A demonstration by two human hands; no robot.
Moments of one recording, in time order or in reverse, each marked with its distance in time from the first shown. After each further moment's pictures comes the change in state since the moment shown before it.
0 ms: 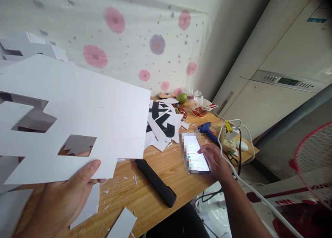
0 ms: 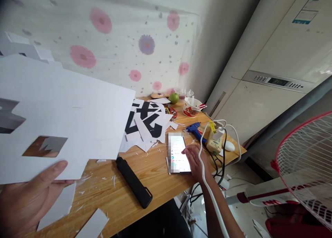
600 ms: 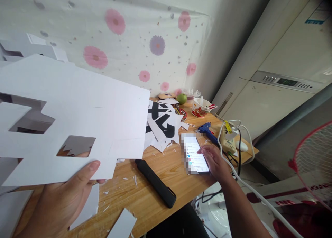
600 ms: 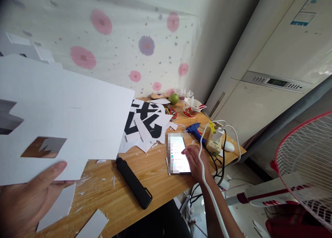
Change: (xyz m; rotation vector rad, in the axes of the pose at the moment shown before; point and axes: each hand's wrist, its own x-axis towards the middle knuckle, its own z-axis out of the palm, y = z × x) left_hand -0.004 0.006 0.002 -0.021 -0.003 -0.056; right_hand 0.001 0.001 0.001 -0.019 0.005 -0.005
